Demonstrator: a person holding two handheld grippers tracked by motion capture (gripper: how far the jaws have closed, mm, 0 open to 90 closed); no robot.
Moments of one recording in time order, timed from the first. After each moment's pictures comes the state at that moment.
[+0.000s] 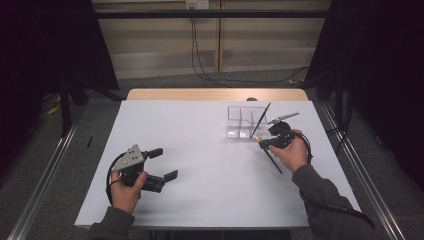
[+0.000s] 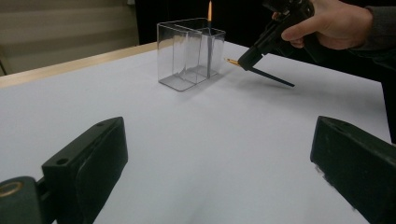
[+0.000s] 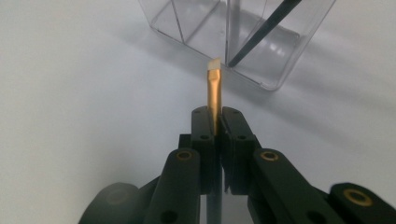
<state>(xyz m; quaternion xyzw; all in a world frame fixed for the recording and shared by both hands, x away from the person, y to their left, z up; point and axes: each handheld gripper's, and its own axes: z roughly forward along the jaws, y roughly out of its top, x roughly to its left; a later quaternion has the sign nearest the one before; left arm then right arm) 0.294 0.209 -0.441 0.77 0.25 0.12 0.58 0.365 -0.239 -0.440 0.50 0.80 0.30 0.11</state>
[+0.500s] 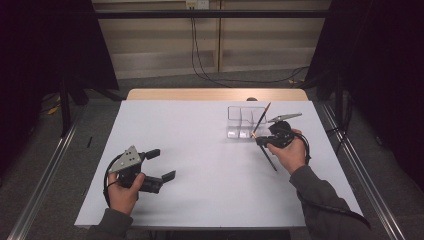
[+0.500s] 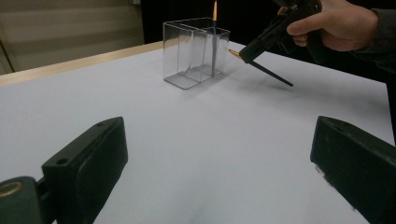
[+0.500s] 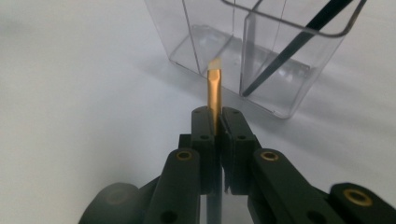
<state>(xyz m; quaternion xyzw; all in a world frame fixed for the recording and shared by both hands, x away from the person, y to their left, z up) 0.291 0.215 -0.440 0.76 0.25 0.12 0.58 0.362 -0.236 -0.436 0.49 0.79 0.36 0.13</state>
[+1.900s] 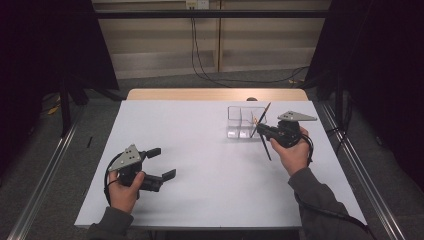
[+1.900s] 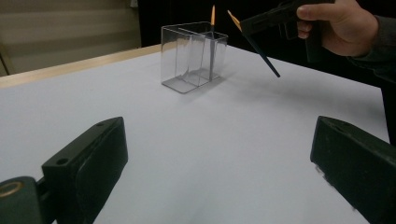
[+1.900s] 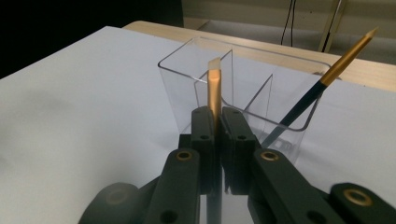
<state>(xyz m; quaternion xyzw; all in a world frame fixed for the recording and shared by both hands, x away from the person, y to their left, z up) 0.294 0.214 -0.441 0.76 0.25 0.12 0.59 0.346 -0.239 -0.416 0.46 0.72 0.48 0.21</state>
